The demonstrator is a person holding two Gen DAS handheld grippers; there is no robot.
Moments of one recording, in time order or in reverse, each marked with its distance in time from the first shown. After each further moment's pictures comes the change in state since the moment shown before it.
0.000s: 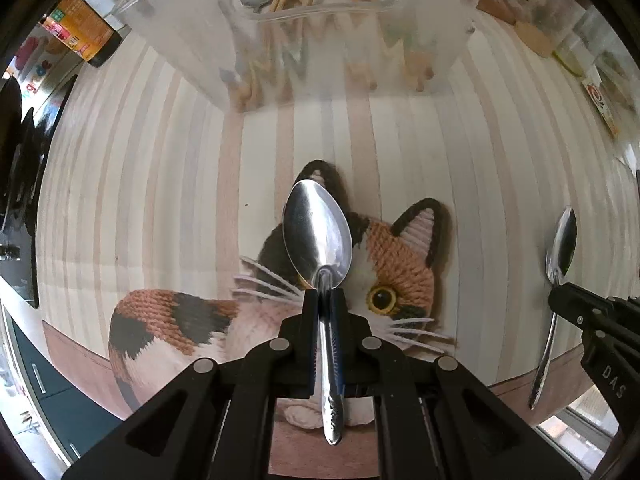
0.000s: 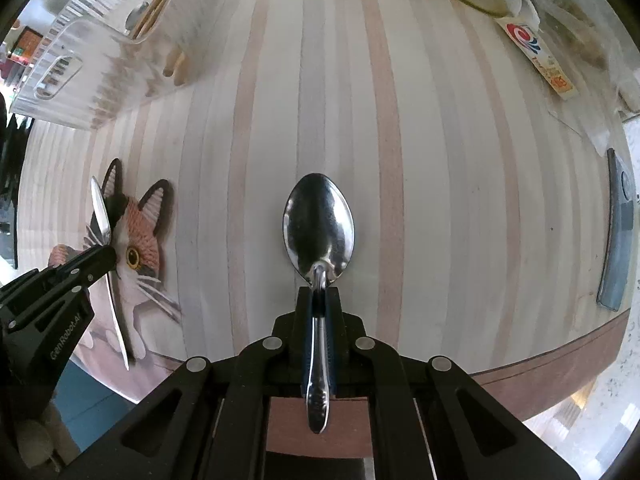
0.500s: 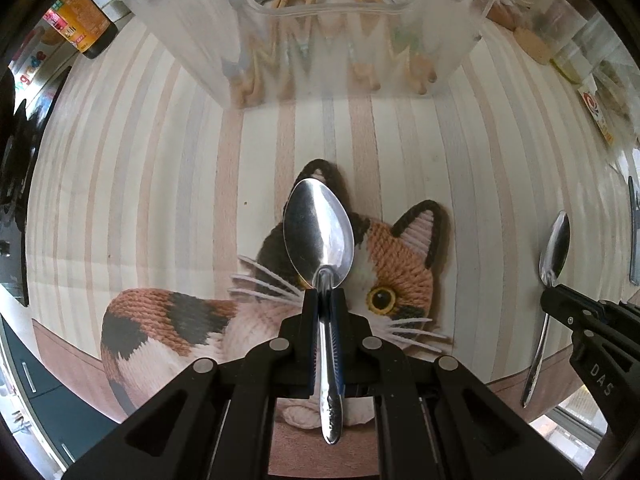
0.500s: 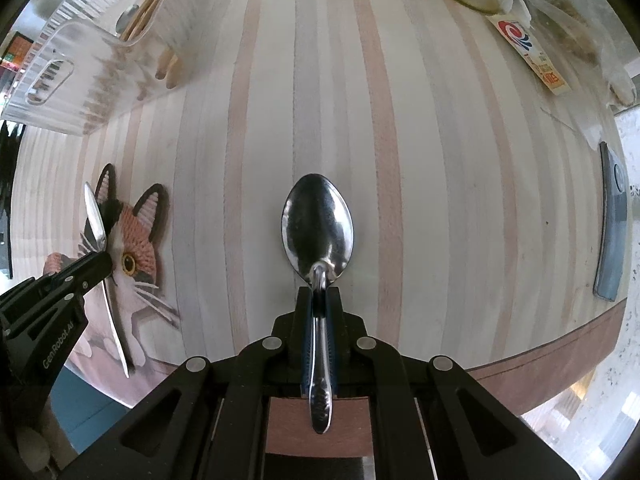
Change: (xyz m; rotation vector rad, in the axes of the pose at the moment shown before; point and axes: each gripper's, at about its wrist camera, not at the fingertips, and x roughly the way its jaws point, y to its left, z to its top) left arm 0.007 -0.012 -0.005 -0.016 0.009 -0.042; right arm 0.010 0.006 -0.001 0.018 -0.009 -0.043
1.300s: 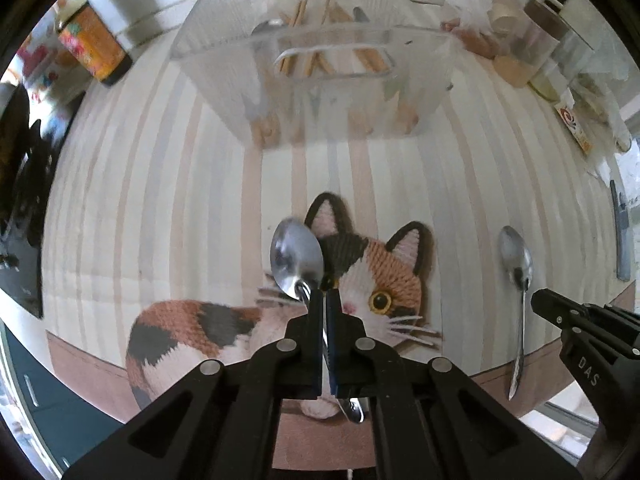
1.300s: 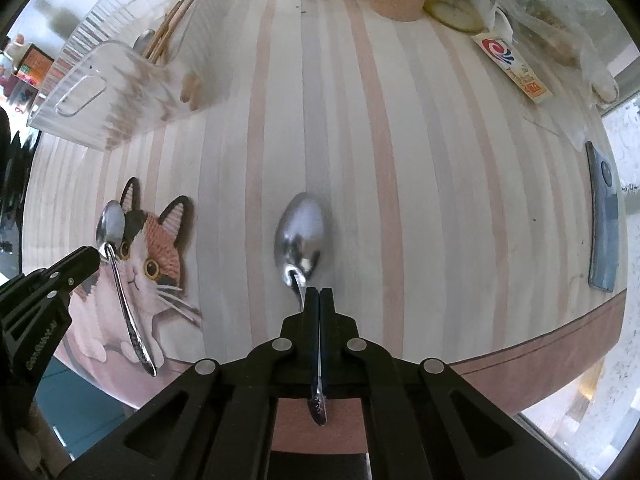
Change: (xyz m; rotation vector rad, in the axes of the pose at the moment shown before) left arm -0.033 -0.002 -0.017 -0.003 -0.092 -0.012; right arm -0.026 0.004 -0.038 0.042 -0.083 0.048
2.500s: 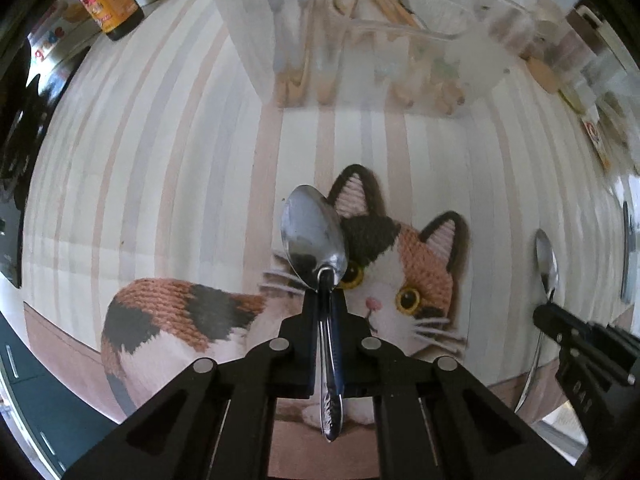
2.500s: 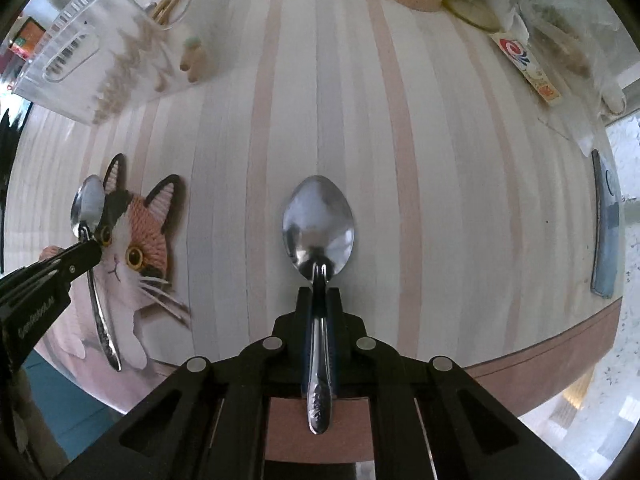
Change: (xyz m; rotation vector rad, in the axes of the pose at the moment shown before) left arm 0.032 0.001 0.003 -0.071 0.054 -0.010; right arm 0.002 -0.008 -0.011 -0.056 0.028 -0.072
